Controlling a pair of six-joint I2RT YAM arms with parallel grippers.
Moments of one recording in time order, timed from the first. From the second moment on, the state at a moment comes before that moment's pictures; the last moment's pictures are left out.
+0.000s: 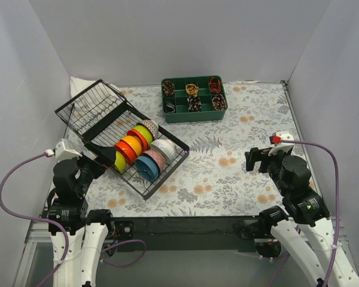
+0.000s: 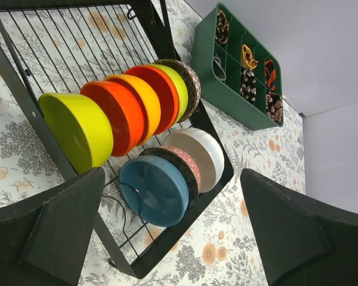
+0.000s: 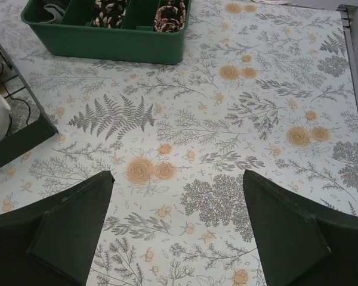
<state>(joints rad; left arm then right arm) 0.02 0.37 0.81 -0.74 0.05 -0.73 0.43 0.38 0.66 -0.54 0.20 0.07</state>
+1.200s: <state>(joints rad) 0.02 0.38 0.73 -0.72 0.14 -0.71 0.52 1.05 0.82 -0.32 -0.42 0.10</state>
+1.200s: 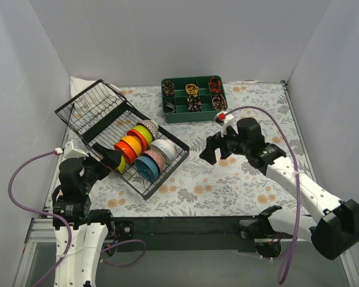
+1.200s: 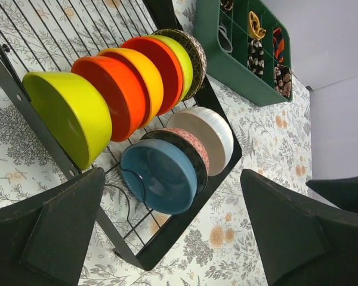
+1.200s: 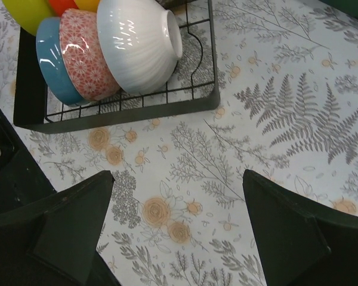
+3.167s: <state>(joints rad) -0.07 0.22 0.63 -0.71 0.16 -0.73 0.77 1.80 1.25 -0.10 -0.51 0.16</state>
